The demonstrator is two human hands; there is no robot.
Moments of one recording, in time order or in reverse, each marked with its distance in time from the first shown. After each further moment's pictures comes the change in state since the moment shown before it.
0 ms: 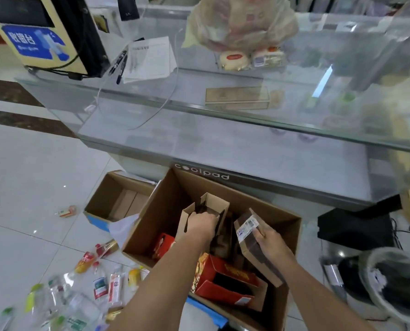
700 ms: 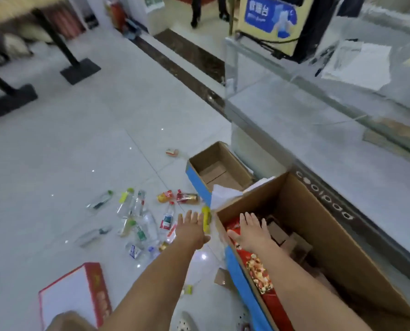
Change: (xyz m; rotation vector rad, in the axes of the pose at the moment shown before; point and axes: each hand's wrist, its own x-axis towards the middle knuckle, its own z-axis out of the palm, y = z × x) left_hand -0.170 -0.235 0.099 -0.276 -0.132 -0.591; right_hand -0.118 -0.265 0.163 -0.985 -0.430 -0.724
